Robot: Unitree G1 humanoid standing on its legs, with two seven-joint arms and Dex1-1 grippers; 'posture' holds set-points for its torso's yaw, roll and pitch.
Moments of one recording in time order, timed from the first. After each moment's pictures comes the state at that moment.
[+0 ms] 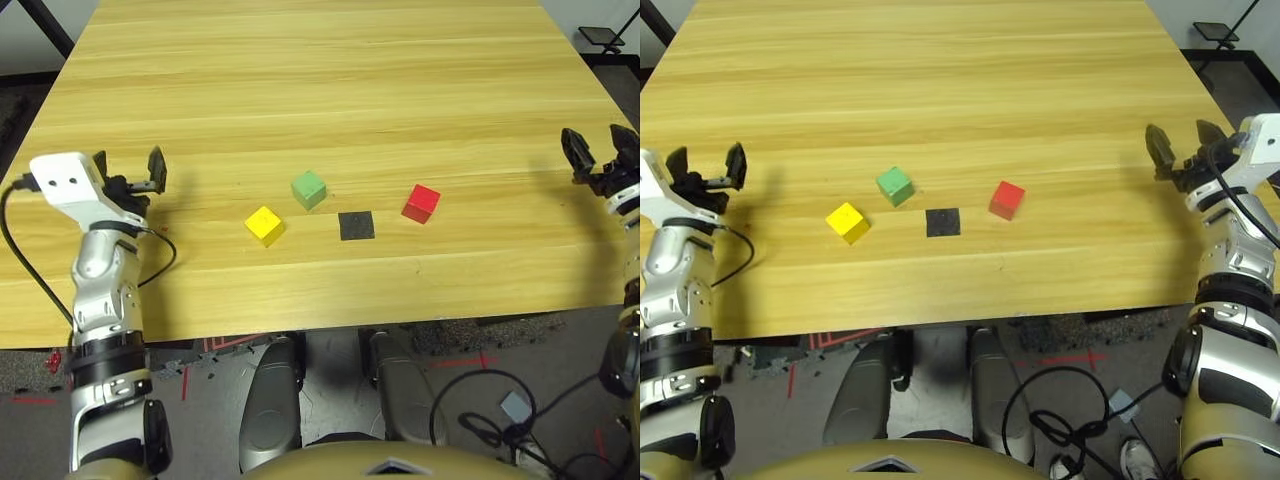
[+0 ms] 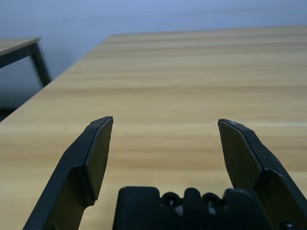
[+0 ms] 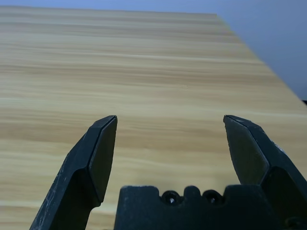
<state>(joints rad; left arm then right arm) -0.39 0.49 0.41 0.20 -0.32 0.02 -0.28 -0.71 -0.72 -0.40 0.90 0.37 -0.18 0.72</state>
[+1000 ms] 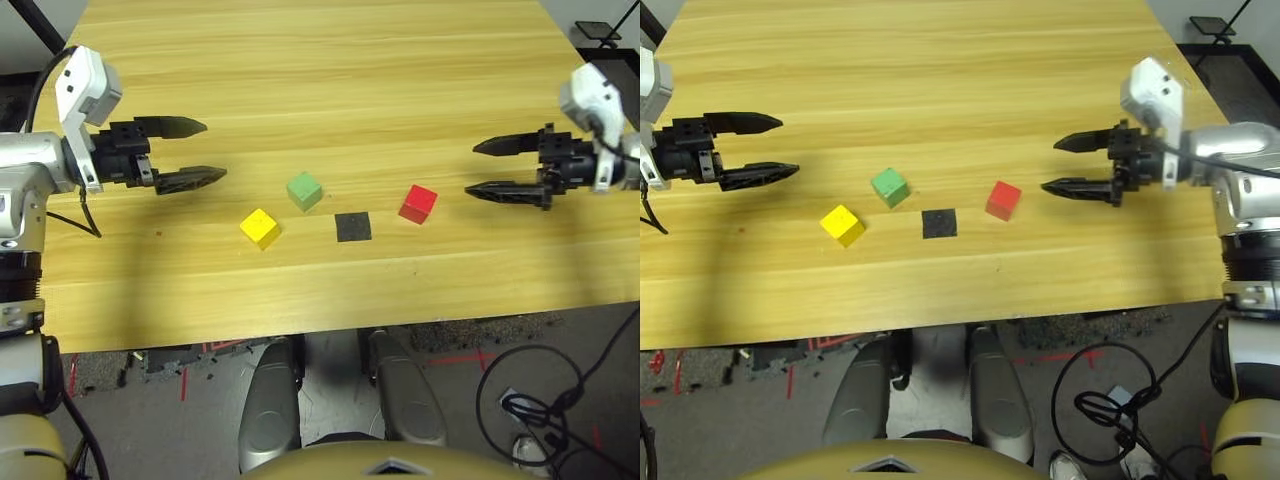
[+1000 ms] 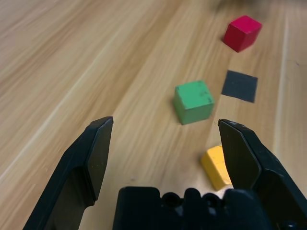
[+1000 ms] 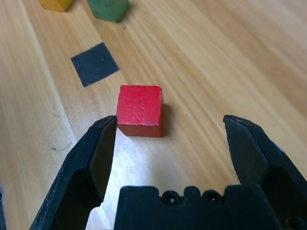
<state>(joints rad) -0.62 0.95 0.08 0.12 -0.44 0.40 -1.29 -0.71 -0.88 0.06 0.24 0.30 0.46 1.34</state>
